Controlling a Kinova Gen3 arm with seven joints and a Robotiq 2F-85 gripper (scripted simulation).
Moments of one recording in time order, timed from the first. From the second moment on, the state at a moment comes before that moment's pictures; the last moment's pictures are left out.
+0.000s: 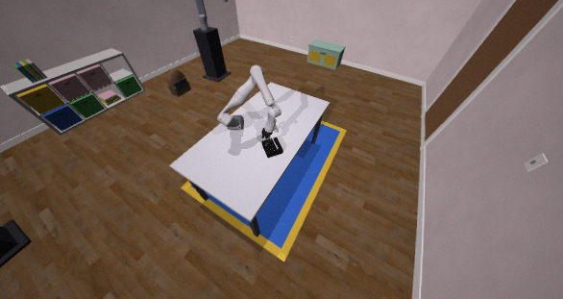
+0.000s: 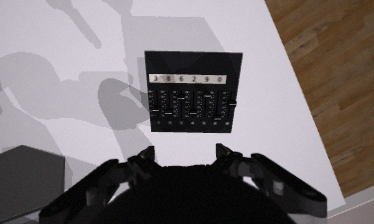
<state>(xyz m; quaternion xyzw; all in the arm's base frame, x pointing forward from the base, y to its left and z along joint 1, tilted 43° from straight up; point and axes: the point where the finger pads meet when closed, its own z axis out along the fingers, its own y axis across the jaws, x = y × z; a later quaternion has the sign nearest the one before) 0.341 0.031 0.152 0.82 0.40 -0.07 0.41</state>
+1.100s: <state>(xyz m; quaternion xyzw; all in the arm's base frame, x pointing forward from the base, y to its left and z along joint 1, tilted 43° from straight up) 0.335 0.033 0.161 0.72 0.55 -0.15 0.39</state>
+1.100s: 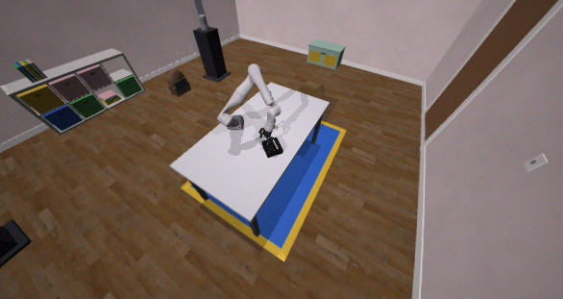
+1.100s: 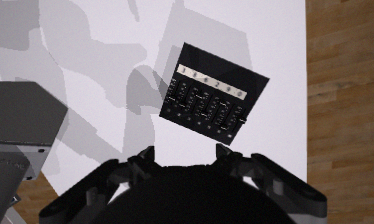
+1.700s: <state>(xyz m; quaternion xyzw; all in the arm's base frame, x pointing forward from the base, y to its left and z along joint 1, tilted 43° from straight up) 0.338 0.053 0.177 0.45 0.80 -0.26 0.32</state>
